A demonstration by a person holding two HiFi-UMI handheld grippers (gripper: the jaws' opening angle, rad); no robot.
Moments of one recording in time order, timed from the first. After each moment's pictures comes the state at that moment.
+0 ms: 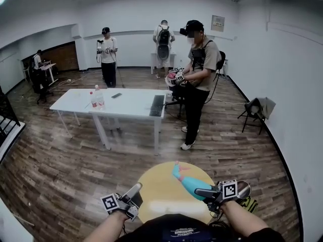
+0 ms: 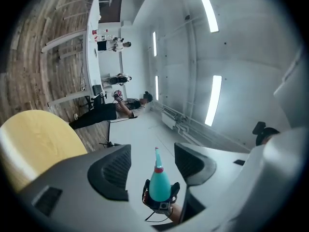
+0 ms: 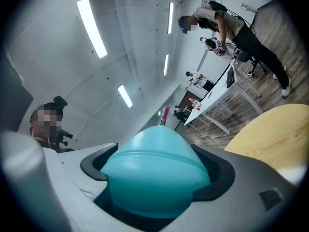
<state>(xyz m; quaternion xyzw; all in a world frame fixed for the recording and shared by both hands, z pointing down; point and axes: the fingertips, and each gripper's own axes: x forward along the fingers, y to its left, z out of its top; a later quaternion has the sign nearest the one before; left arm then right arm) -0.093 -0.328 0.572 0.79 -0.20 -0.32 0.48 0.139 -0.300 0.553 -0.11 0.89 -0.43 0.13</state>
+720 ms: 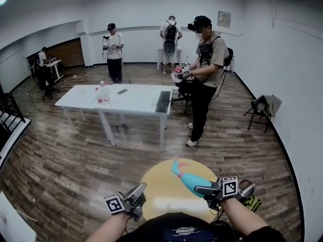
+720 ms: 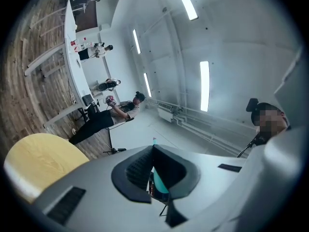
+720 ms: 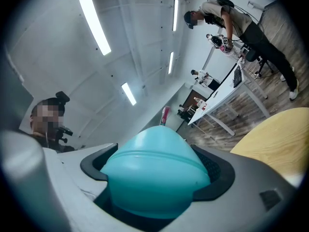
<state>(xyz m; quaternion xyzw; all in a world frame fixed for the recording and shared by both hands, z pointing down) -0.088 -0.313 0.553 0.84 -0.23 -0.28 0.40 0.115 -0.311 0.544 -0.09 0.91 -0.39 0.11</state>
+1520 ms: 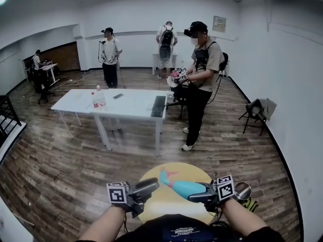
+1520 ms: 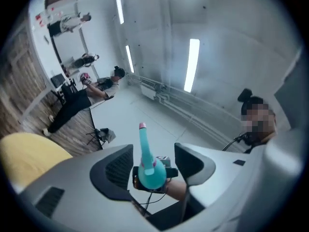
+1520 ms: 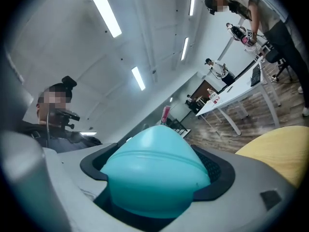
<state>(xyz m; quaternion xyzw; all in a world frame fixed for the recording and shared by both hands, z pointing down) -0.019 -0.312 0.489 0.90 -0.08 -0.18 0.38 0.087 -0.277 0.518 -0.03 0.93 -0.35 0.04</state>
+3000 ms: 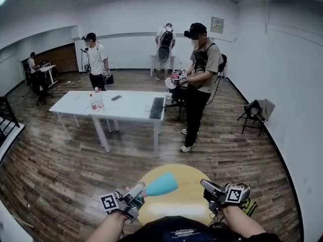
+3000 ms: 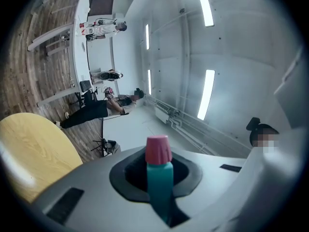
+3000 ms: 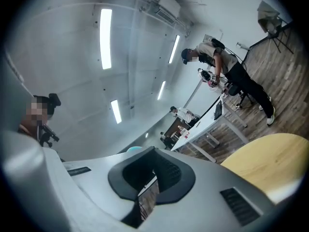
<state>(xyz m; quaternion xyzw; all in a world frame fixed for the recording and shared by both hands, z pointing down) -0.078 -0.324 0.519 0.82 -0.16 -0.30 0.46 0.186 -0.331 0.530 -0.25 0.87 -0.37 0.23</state>
